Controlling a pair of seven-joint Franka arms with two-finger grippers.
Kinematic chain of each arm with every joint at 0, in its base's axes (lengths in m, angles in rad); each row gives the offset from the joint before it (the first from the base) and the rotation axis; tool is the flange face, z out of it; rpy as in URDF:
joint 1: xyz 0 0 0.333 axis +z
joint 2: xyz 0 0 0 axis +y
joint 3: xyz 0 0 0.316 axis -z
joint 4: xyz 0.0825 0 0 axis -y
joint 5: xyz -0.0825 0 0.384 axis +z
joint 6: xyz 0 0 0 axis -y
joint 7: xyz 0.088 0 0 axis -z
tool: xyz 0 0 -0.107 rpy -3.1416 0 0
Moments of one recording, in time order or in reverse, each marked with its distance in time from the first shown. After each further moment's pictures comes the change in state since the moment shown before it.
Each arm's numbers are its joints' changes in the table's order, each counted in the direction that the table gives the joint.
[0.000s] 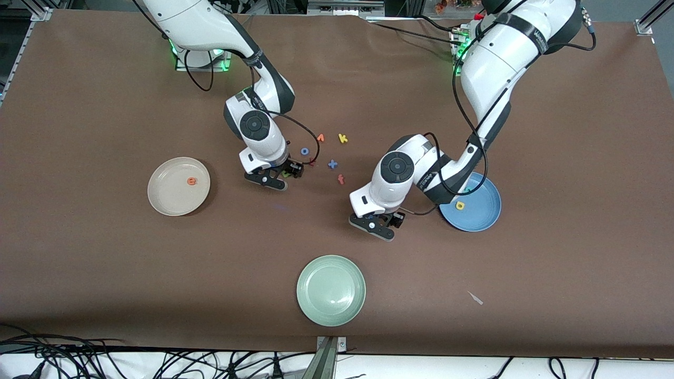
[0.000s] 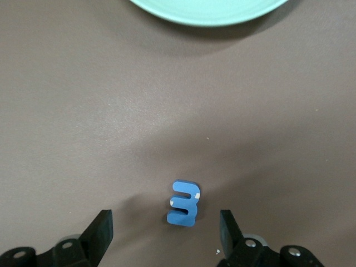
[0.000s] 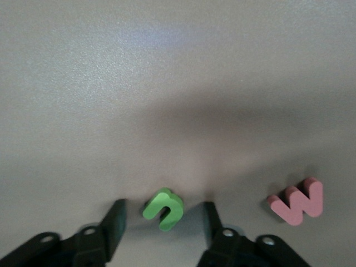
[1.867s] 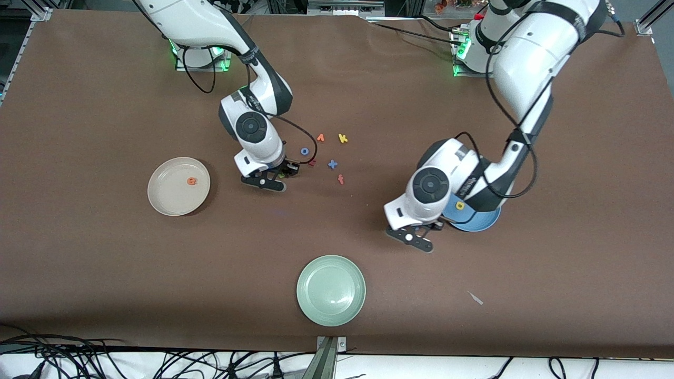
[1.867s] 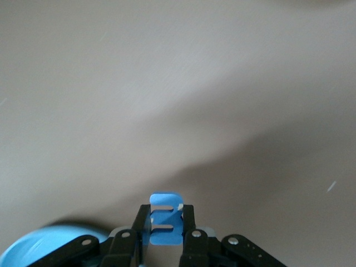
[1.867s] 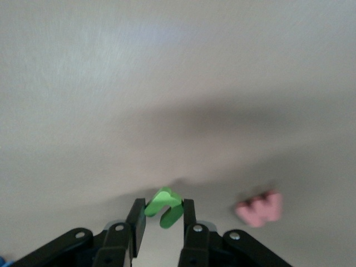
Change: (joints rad) left arm 0.173 -0.092 0.060 0.043 0.049 -0.383 0.156; right arm -0.002 -0.056 0.049 0.059 -0.003 -0.175 -0.145
